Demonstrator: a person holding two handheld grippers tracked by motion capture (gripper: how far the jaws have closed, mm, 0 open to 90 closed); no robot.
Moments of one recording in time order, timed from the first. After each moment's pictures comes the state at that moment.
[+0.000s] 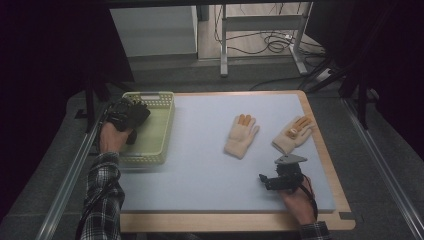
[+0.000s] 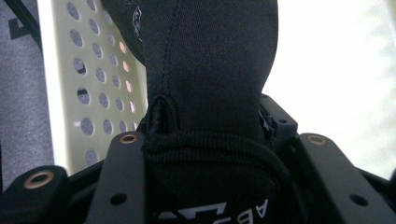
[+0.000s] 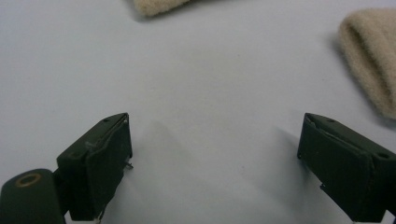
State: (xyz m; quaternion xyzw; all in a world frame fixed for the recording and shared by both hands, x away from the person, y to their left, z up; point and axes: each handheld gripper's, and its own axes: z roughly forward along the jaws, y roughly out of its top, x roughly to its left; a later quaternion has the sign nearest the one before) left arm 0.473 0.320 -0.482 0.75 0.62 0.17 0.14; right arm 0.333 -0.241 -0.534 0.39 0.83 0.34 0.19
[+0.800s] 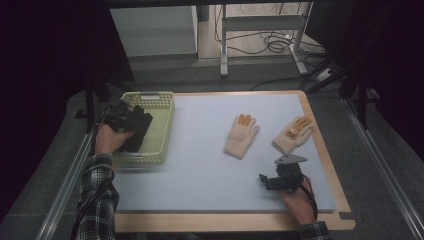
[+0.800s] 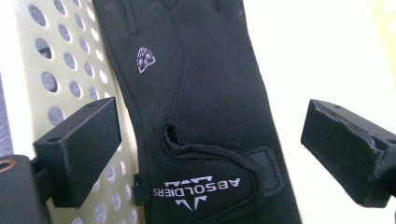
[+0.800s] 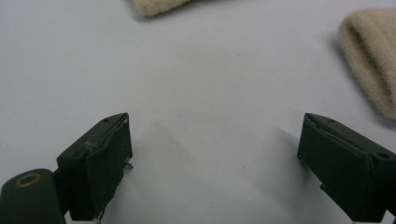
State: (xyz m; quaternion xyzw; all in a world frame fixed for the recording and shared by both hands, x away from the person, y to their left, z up) left arm 0.464 0.332 -0.483 0.76 0.61 0.12 0.19; right arm 0.333 -0.241 -0.534 0.39 0.83 0.34 0.19
